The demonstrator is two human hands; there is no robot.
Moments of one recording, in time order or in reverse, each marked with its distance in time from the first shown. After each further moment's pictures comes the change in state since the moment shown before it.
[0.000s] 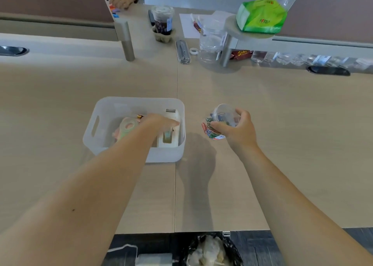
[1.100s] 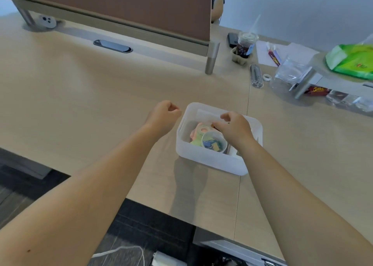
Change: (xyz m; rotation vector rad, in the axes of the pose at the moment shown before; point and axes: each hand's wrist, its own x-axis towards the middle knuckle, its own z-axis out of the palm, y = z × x) left_hand -0.039 -0.128 -0.127 -0.441 0.381 0.270; right_hand -0.044 -0.091 0.150 -0.394 -0.403 -0.262
